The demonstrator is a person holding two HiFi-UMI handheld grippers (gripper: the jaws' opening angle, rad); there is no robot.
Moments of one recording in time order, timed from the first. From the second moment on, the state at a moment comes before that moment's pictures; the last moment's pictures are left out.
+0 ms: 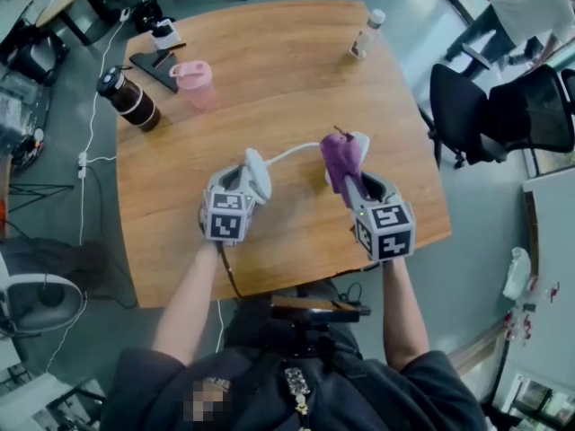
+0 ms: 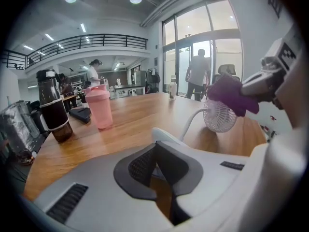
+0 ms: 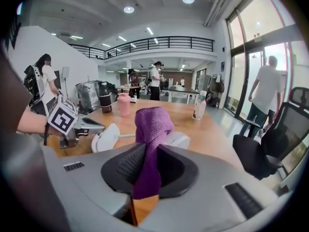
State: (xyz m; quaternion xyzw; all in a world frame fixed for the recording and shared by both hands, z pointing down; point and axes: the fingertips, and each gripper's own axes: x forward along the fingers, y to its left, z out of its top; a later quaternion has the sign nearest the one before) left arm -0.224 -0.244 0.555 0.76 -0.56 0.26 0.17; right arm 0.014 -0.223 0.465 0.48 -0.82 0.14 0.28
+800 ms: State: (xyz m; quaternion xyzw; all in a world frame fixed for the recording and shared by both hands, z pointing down) left arm -0.208 -0.251 0.529 0.73 -0.62 0.27 0.13; right arm 0.089 -0.340 0.479 0.46 -0.83 0.20 0.22
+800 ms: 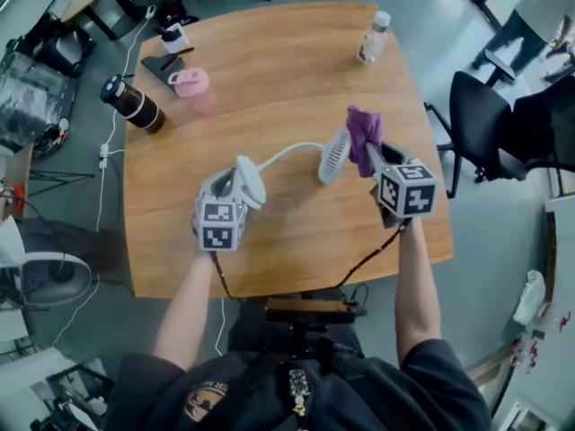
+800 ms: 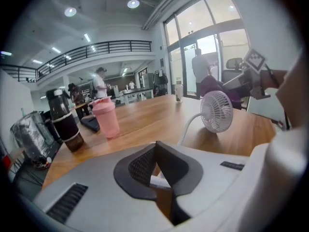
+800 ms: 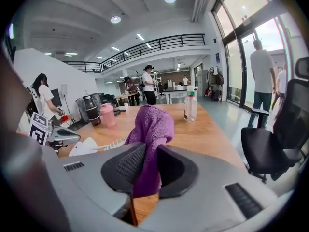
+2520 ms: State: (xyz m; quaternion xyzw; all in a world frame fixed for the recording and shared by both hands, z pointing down) left arm -0.150 -0.277 0.559 0.73 -0.58 0.34 0.13; right arm 0.022 -0.401 0.454 0.36 -0.90 0.15 0.21
